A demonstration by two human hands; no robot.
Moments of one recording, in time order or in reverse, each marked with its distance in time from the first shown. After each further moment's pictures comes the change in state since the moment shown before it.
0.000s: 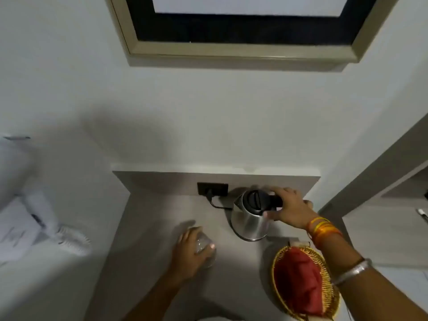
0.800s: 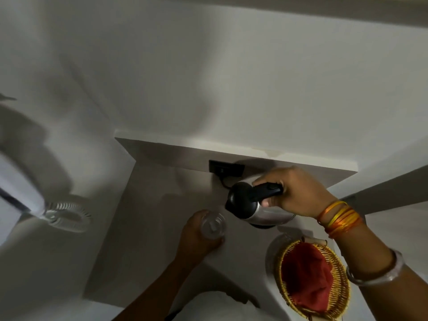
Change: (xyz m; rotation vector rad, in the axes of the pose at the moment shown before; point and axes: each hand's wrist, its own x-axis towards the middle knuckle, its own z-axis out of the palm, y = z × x) left_hand 0.020 -0.022 0.031 -0.289 0.090 -0.234; right_hand 0.035 -0.075 -0.024 -0.067 -0.209 -0.494
